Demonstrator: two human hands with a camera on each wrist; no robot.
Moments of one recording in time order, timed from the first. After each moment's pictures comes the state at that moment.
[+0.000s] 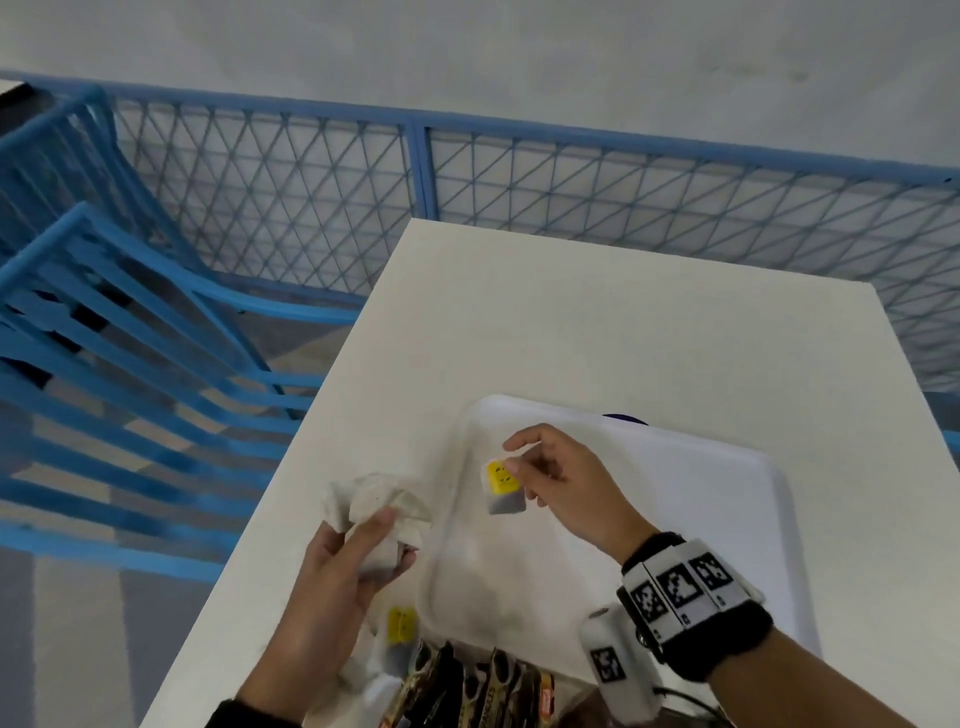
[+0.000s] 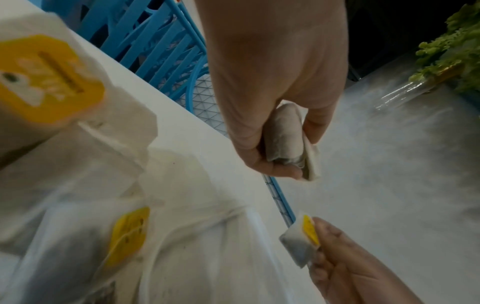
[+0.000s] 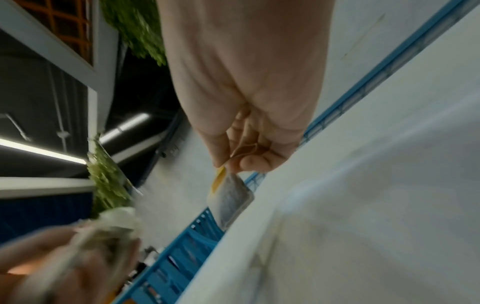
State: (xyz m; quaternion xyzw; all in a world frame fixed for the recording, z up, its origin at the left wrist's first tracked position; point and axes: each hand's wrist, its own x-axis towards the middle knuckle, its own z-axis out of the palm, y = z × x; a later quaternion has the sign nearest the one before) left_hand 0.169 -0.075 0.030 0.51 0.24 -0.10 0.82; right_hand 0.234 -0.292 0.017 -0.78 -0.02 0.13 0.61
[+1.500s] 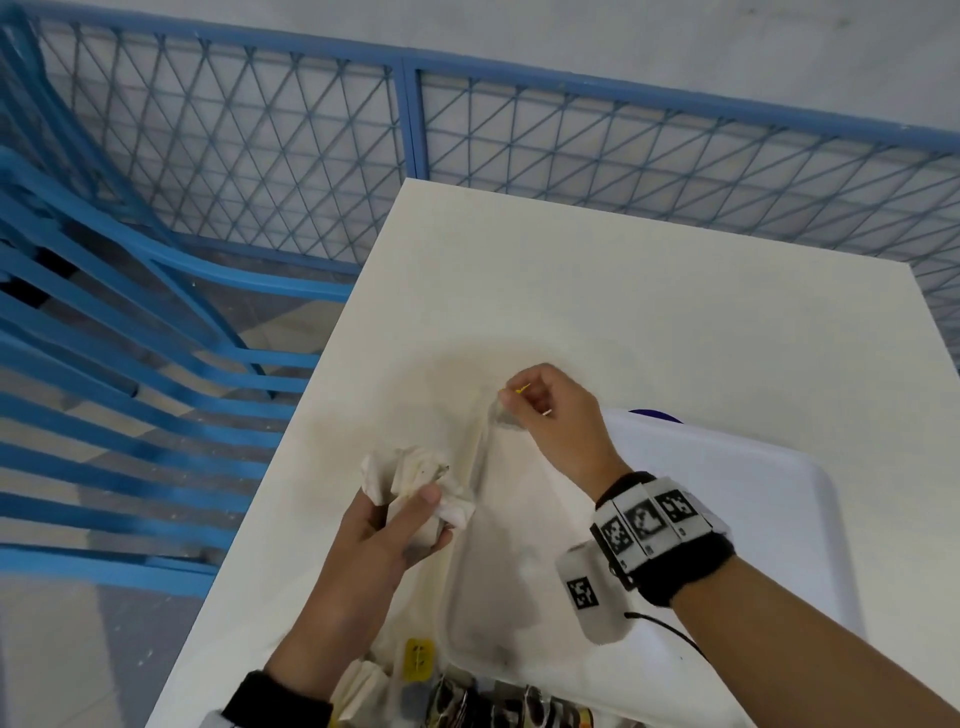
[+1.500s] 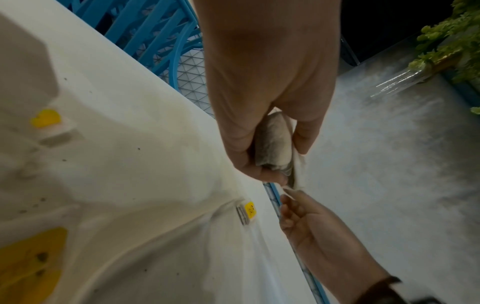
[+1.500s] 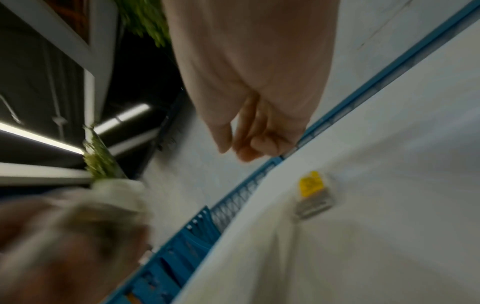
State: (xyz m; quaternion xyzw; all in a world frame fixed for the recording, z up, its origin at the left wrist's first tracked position) left_hand 0.220 -0.076 0.014 0.54 0.18 -0.15 0.81; right_hand 0.311 -0.257 -0.012 -0.81 0.05 0.02 0.58
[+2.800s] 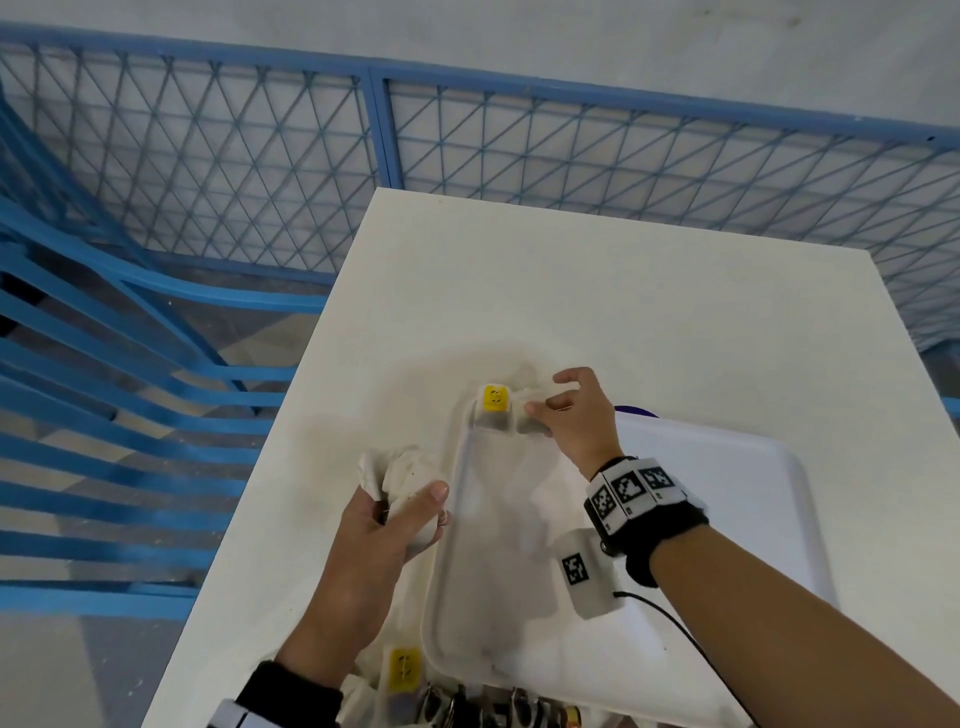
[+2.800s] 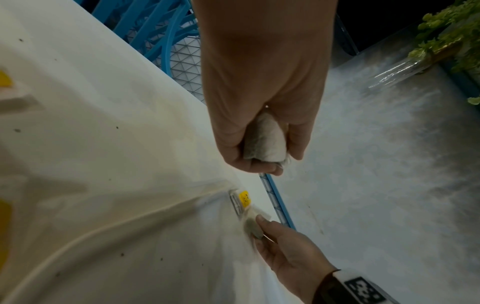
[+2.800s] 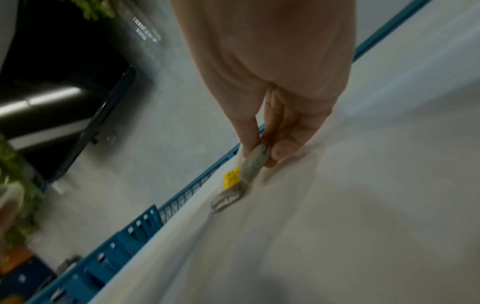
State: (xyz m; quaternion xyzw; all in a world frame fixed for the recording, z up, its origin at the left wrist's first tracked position) left_hand 0.231 -0.091 0.005 0.56 0.16 -0.15 0.80; right_hand 0.324 -0.299 -0.049 -0.79 0.23 0.02 0.57
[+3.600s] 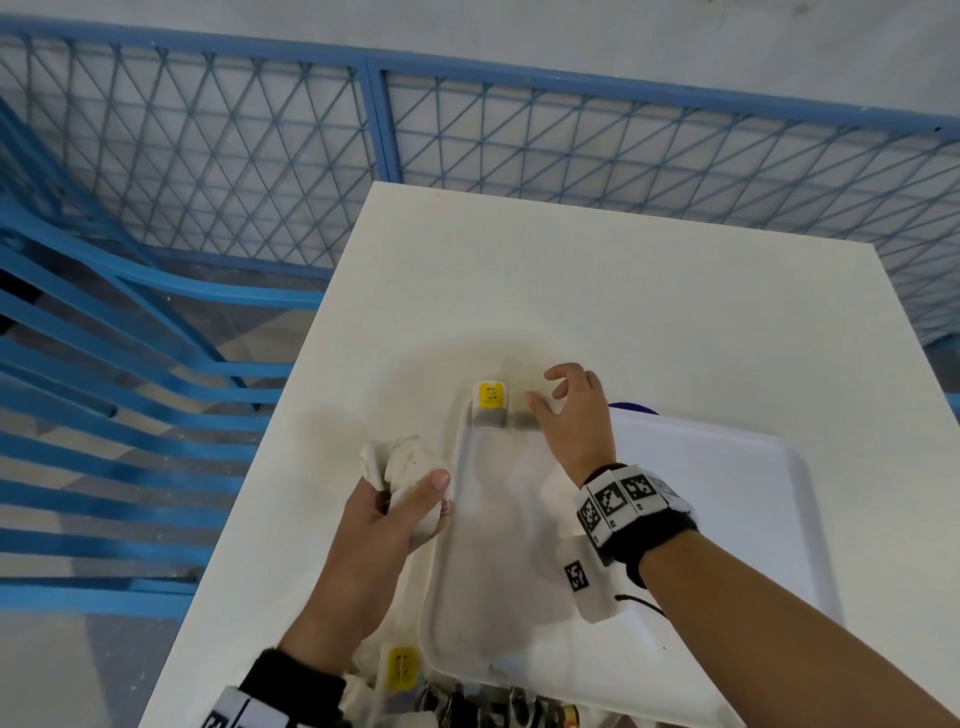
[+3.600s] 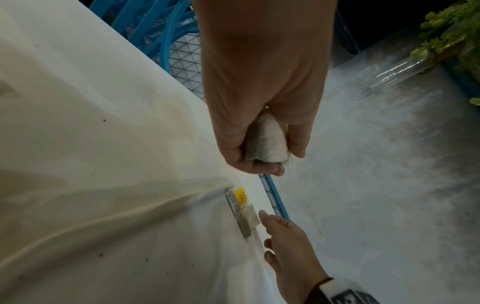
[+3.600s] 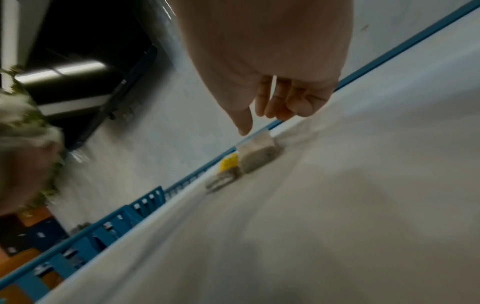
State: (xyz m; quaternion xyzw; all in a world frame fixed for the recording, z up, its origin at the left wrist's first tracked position) left_hand 0.238 -0.095 0.007 0.55 0.16 -0.16 0.80; right_hand 0.319 -0.295 -0.052 -0.88 0.15 -0.06 0.44
